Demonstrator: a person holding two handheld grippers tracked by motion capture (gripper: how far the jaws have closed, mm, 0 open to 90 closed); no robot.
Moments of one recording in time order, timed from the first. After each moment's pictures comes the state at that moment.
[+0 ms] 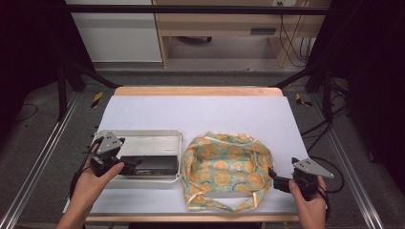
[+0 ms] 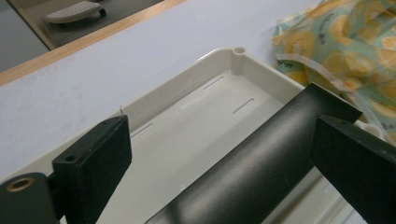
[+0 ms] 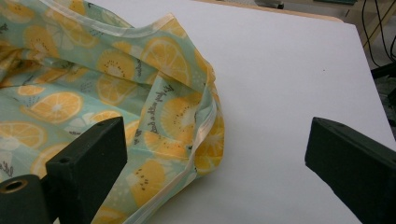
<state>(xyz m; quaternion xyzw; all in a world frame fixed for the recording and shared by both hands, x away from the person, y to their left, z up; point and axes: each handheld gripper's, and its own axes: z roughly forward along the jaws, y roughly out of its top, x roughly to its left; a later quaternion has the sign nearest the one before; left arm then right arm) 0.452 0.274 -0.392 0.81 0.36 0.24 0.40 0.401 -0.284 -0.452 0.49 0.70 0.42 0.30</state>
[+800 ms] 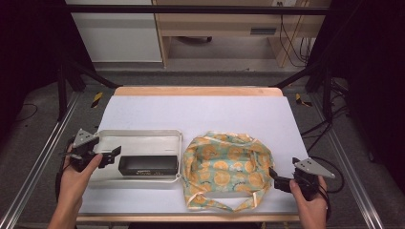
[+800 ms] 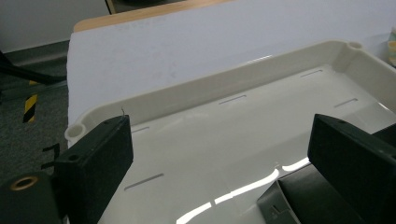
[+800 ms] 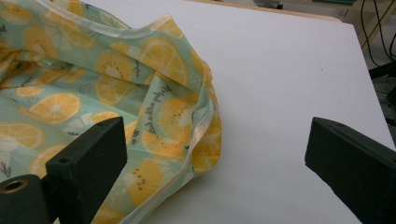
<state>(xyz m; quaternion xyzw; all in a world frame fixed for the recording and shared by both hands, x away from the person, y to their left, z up) 0.469 0.342 -0.417 0.74 0.48 0.27 0.39 0.400 -0.285 -0.452 0.49 0.70 0.43 0.30</state>
